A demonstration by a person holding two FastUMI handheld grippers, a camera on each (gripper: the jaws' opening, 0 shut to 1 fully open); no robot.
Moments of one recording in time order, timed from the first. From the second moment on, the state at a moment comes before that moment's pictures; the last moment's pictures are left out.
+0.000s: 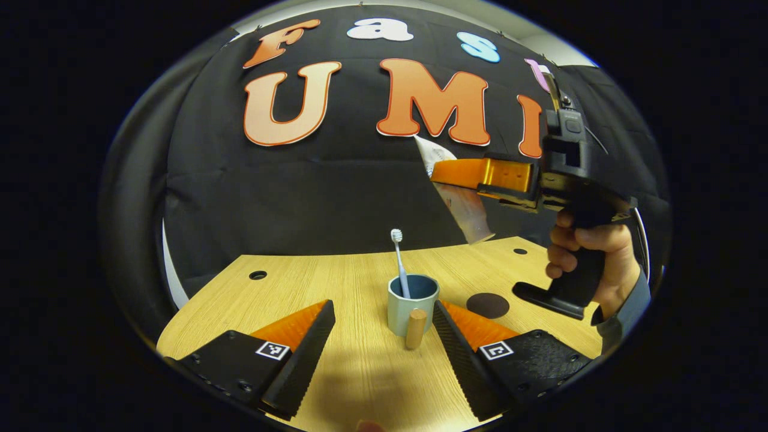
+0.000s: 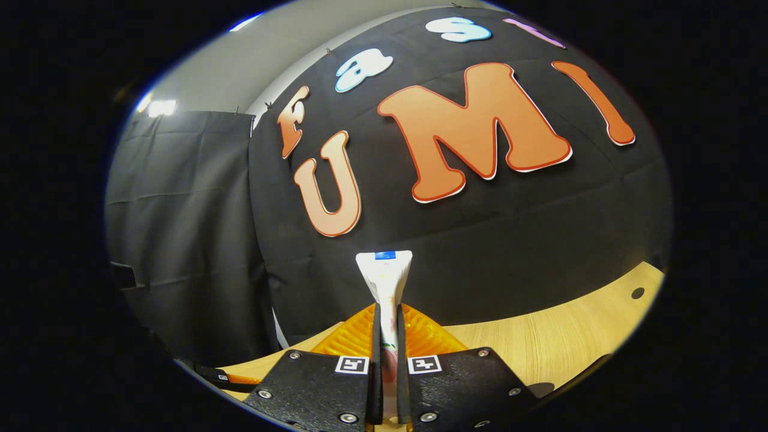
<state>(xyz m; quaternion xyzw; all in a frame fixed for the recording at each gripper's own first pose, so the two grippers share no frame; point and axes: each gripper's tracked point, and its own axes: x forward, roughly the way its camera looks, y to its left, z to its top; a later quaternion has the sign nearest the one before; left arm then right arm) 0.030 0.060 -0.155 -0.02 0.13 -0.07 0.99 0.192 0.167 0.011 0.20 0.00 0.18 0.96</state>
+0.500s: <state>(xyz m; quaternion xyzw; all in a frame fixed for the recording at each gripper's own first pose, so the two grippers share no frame) 0.035 0.078 -0.176 -0.03 0.15 -0.05 0.99 0.233 0.188 -0.054 0.20 0.04 0.16 0.97</state>
